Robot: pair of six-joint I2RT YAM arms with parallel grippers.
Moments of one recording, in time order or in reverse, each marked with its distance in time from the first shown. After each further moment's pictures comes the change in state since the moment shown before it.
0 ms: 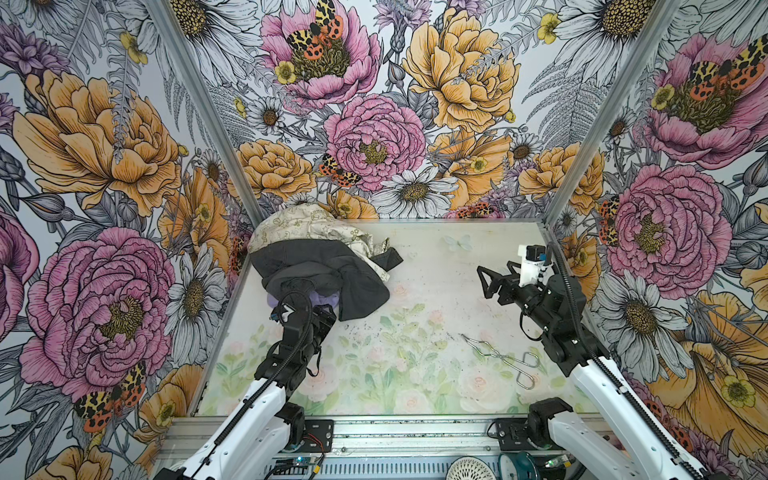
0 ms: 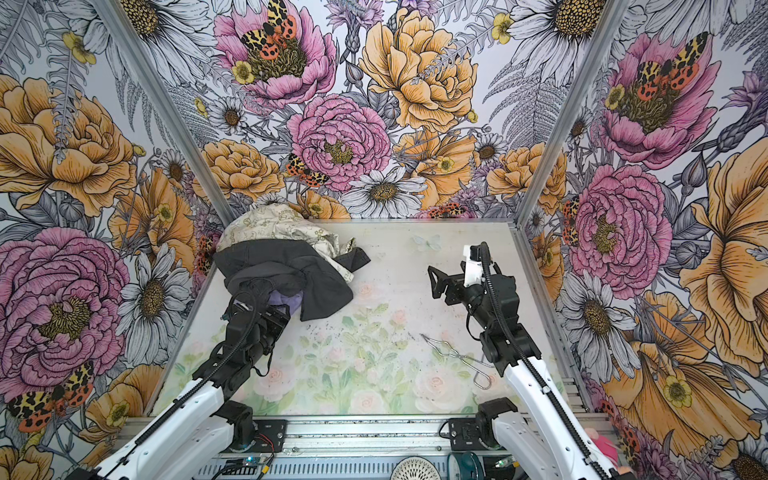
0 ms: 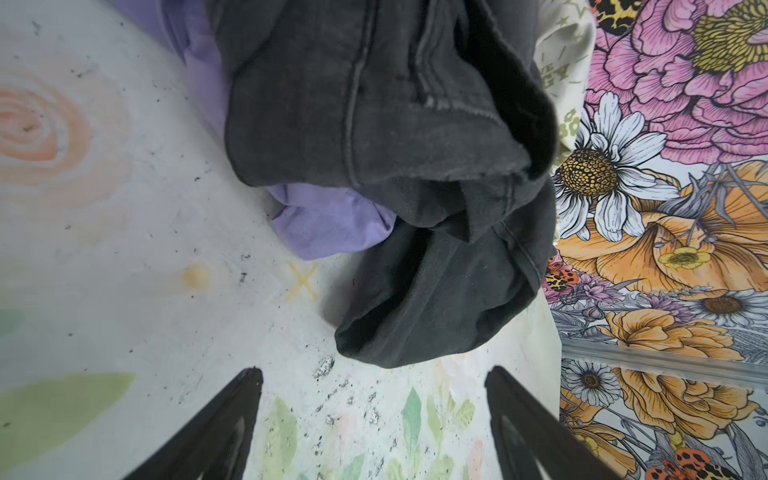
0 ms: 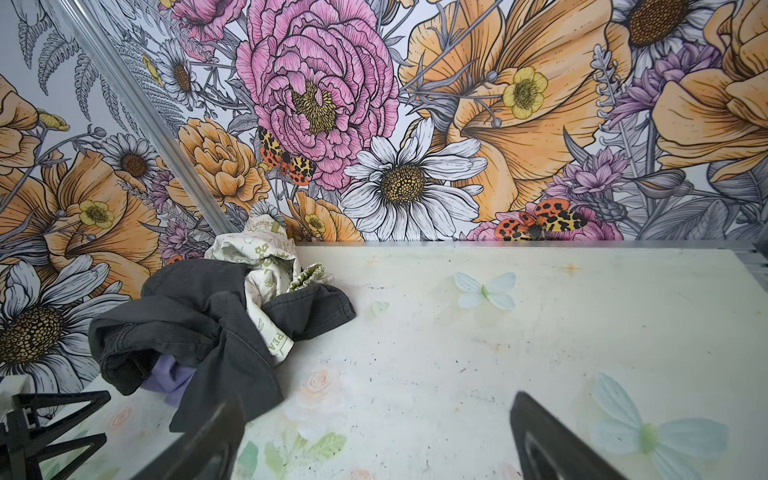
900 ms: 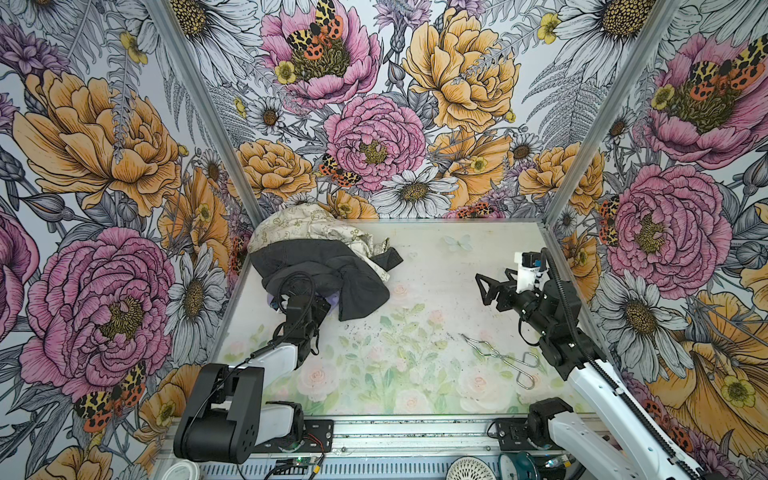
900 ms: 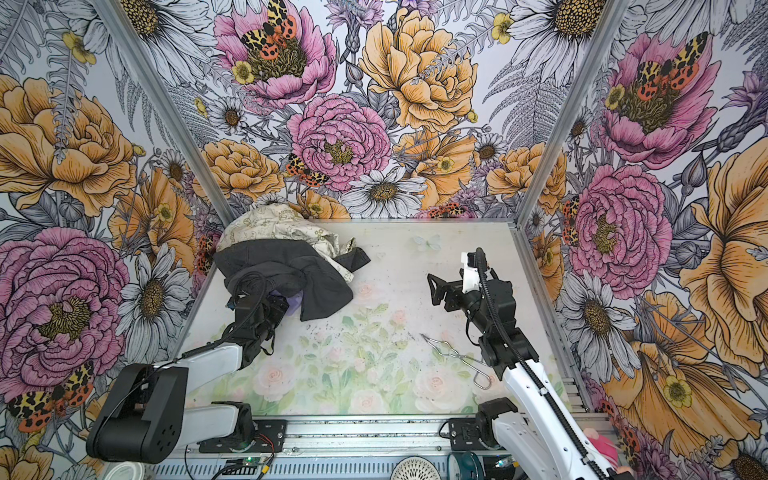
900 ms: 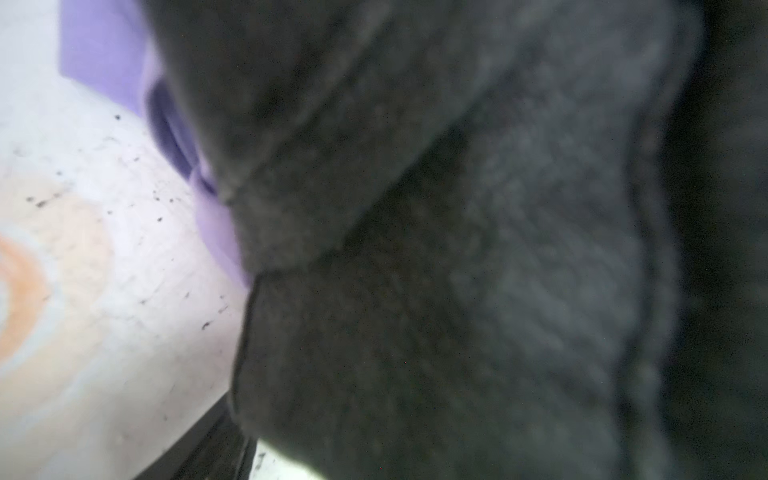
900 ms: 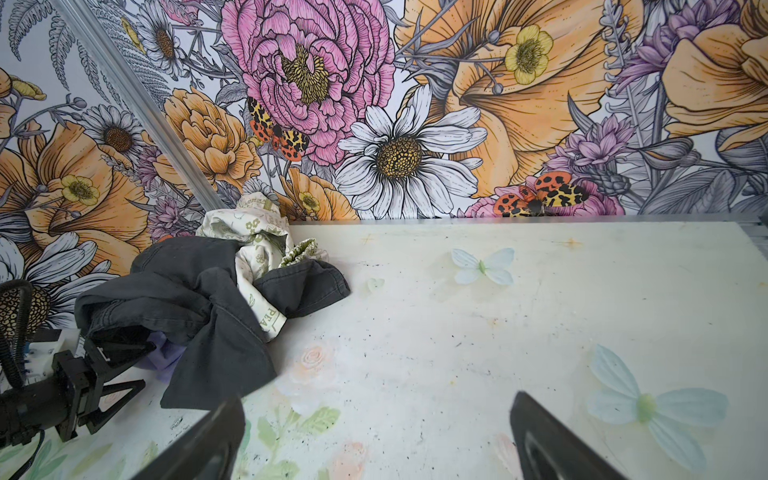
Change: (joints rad) left arm 0.182 0.535 0.041 0.437 0.053 0.105; right arm 0.000 -0.015 -0.058 -0.004 -0.003 -0.012
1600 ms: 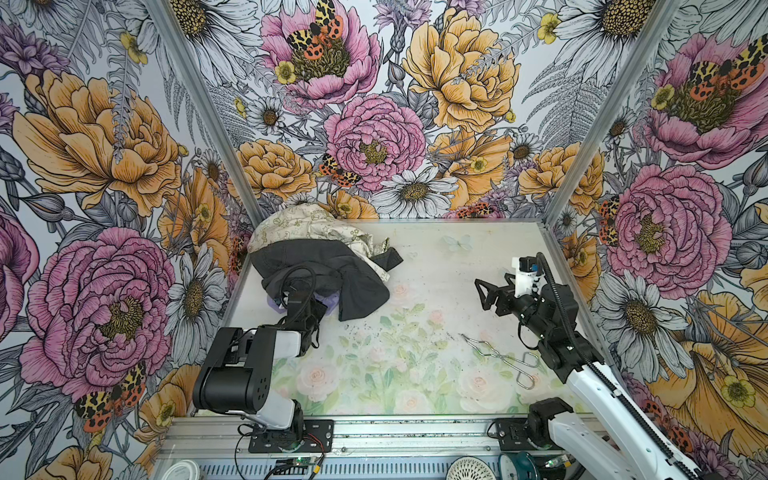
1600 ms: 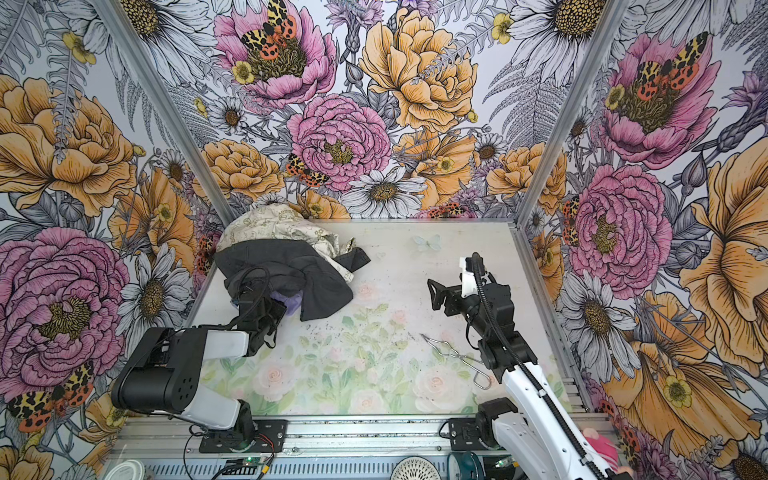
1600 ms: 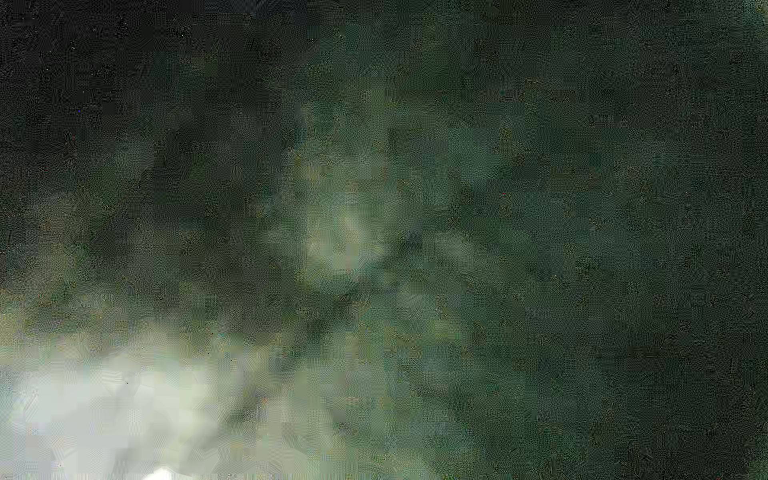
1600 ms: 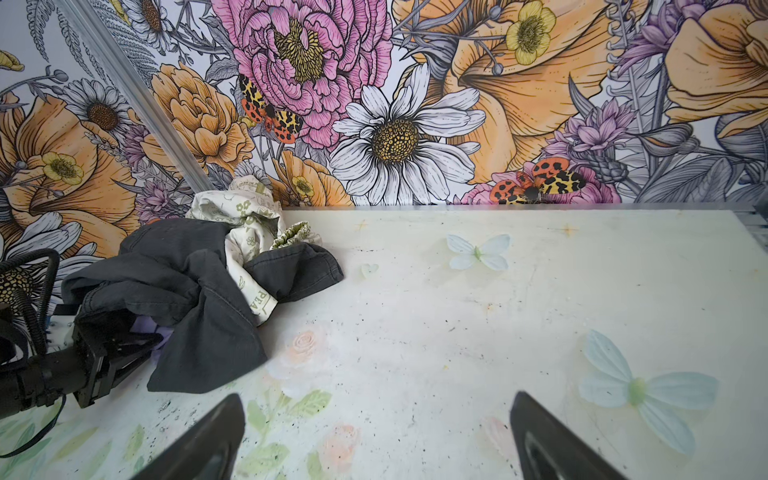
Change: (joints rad) left arm 0.051 0.217 0.053 0.144 0.061 0.021; right arm 0.000 -0.015 -0.040 -0.001 0.004 -0.026
